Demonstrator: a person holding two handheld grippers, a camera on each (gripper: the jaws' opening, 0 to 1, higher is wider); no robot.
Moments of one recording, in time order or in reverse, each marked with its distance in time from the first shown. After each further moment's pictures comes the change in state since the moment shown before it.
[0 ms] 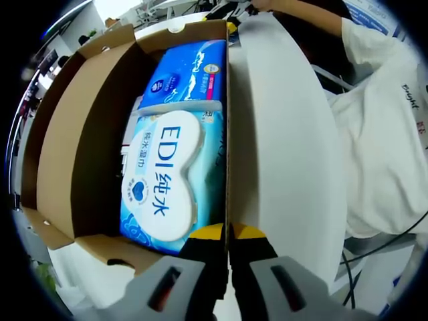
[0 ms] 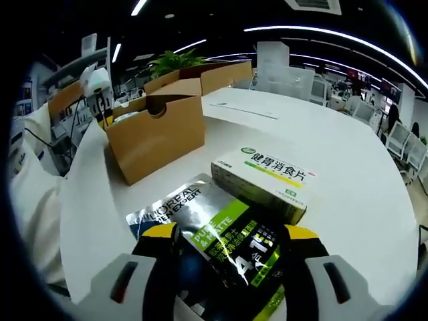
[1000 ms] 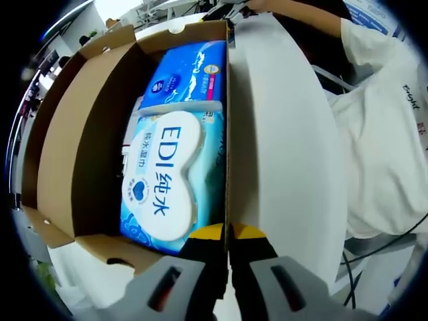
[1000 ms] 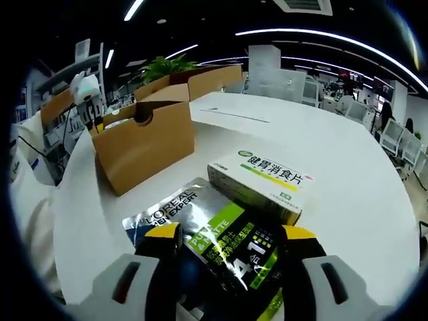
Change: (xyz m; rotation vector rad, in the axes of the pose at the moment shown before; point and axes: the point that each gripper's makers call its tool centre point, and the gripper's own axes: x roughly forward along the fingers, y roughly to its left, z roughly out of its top) left arm 0.003 -0.017 -0.001 -0.004 -0.010 0.007; right arm 0.010 -0.011 0.006 0.037 -0.031 -0.044
